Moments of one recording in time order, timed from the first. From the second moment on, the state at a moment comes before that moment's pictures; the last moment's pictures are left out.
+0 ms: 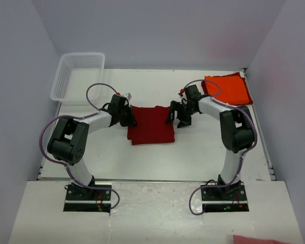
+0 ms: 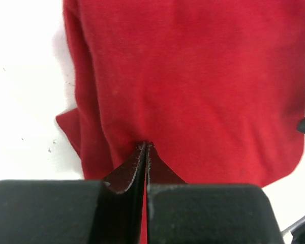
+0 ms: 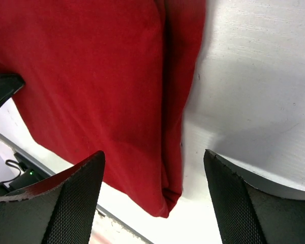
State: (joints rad) left arm -0.37 1.72 0.96 -0.13 0.23 -0.52; right arm 0.33 1.93 1.28 -0.53 -0.46 0.47
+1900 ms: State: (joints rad) left arm -0.31 1.88 1.08 -0.12 0.25 -0.52; right arm 0.31 1.90 1.16 -0.41 -0.52 0.59
